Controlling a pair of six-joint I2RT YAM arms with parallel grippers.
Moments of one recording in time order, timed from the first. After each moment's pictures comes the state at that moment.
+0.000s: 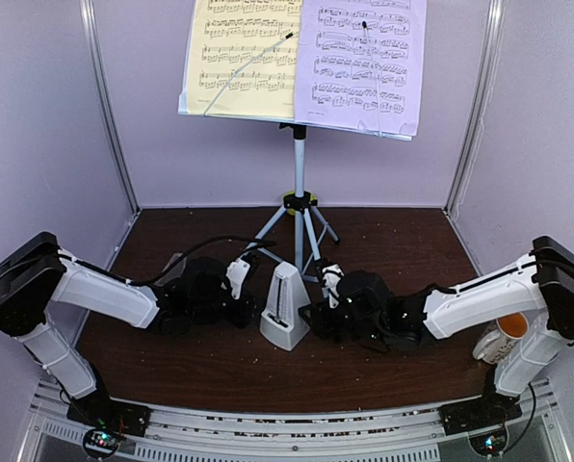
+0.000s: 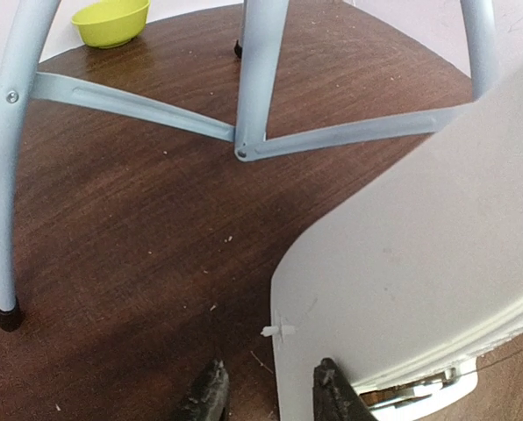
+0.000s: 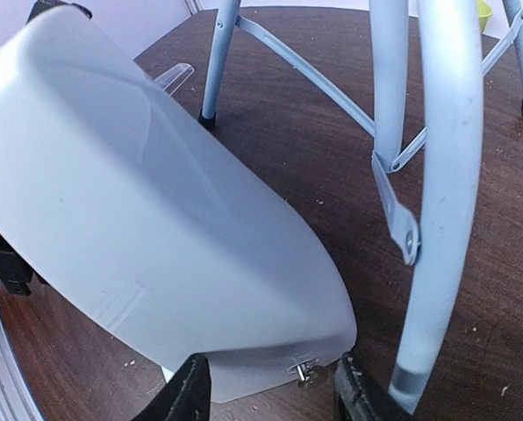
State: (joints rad) left arm -0.89 1.61 0.67 0.40 -0.04 -0.21; right arm 1.07 1.59 0.76 0.29 0.26 0.48
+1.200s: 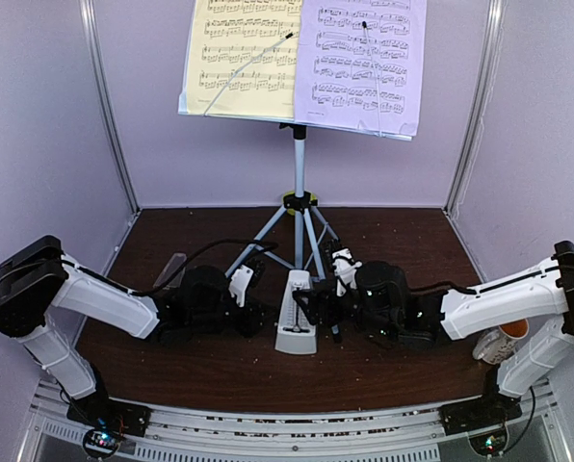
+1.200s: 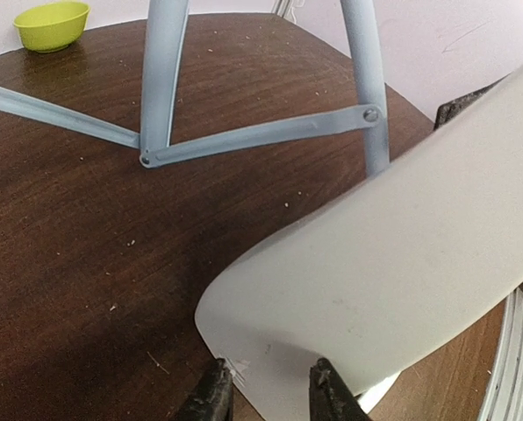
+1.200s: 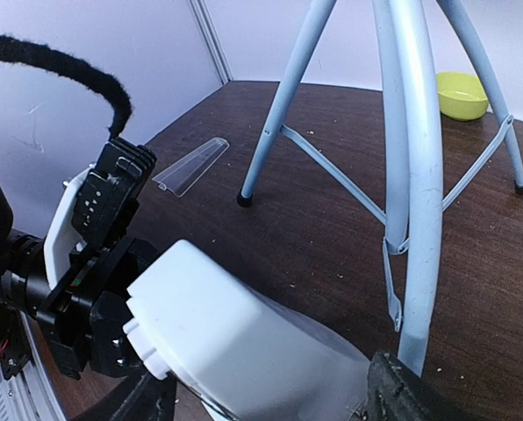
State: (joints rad) left arm -0.95 1.61 0.62 0.55 0.07 -0.35; right arm 1.10 1.48 0.73 0.41 0.31 0.41
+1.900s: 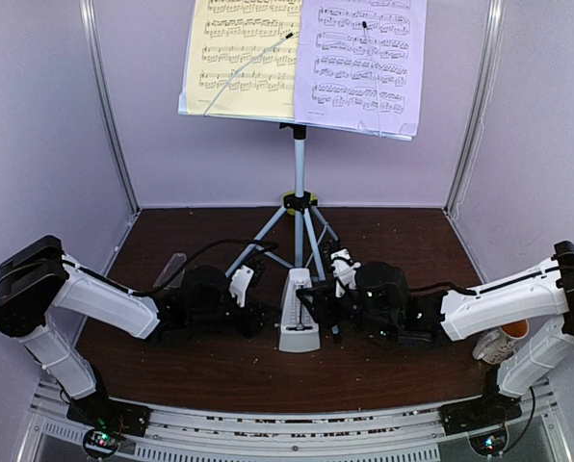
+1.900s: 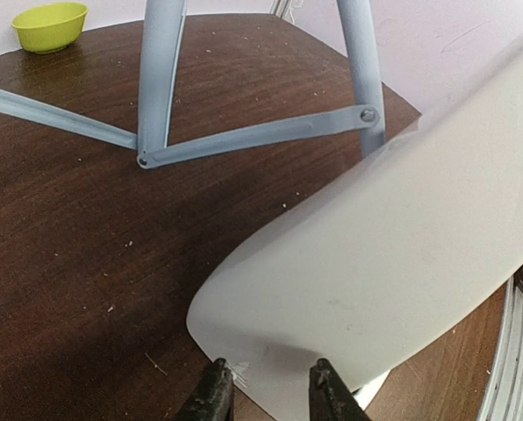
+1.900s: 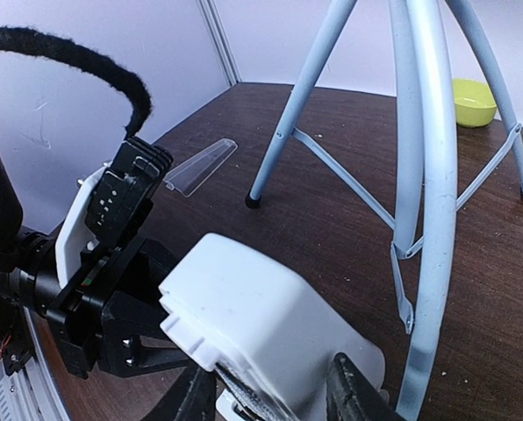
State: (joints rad) left arm -0.95 1.61 0.62 0.56 0.07 -0.35; right arm 1.11 1.48 0.73 0.42 0.30 0.40
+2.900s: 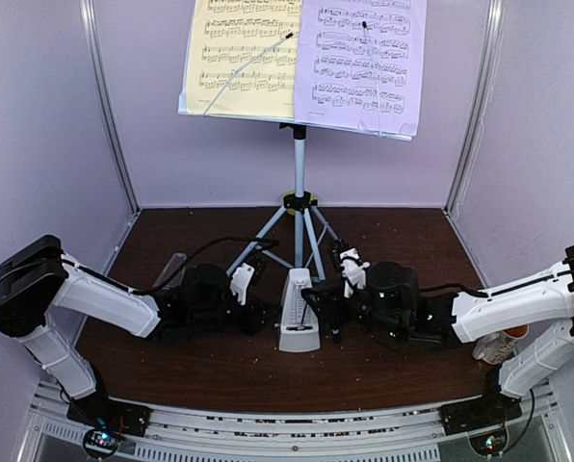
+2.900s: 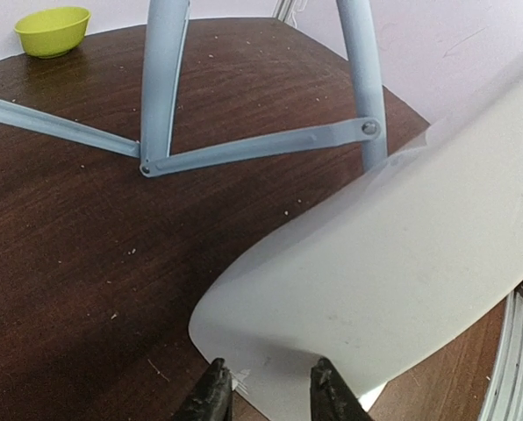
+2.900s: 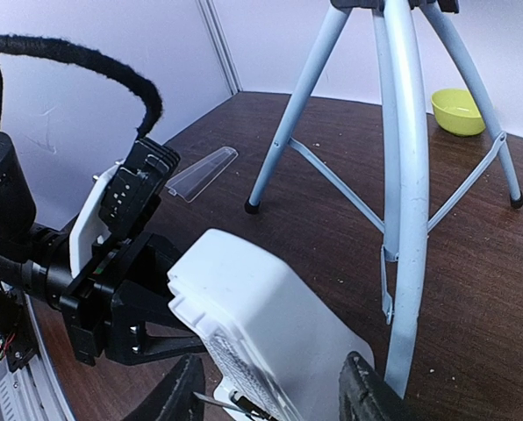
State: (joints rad) left arm -0.95 1.61 0.63 0.55 0.06 -0.35; right arm 1.11 1.41 0.68 0.43 0.30 0.38
